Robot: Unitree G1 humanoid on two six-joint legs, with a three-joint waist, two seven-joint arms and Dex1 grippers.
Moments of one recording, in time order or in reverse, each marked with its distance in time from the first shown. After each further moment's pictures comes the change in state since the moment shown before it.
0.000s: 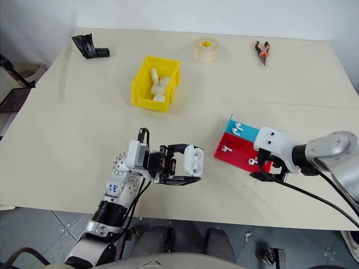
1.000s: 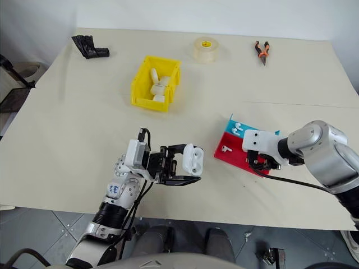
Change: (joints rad) left arm 0.012 0.006 -0.008 -0.008 -0.031 0.032 0.003; right arm -0.114 0.111 0.156 0.145 -0.281 -0.145 0.153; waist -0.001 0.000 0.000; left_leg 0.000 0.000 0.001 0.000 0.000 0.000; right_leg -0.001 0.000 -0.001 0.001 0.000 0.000
